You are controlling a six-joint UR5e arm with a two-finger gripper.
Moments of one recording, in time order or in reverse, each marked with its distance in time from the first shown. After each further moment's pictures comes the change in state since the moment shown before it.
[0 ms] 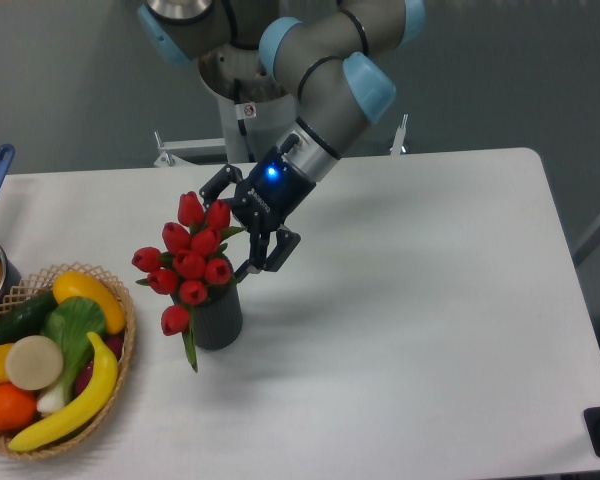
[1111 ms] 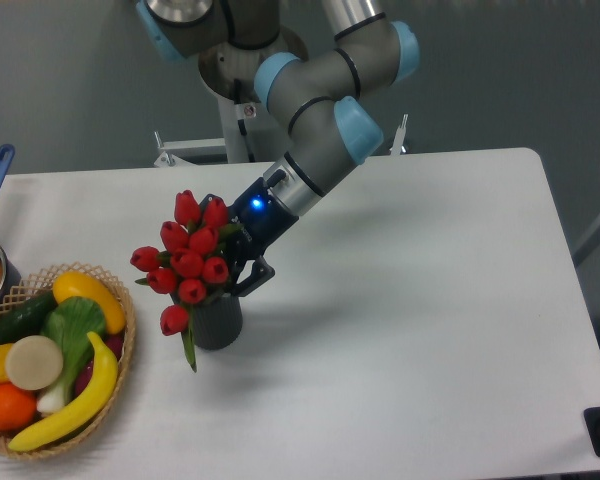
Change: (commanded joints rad) arm -0.025 -0.077 0.018 0.037 -0.110 -0.009
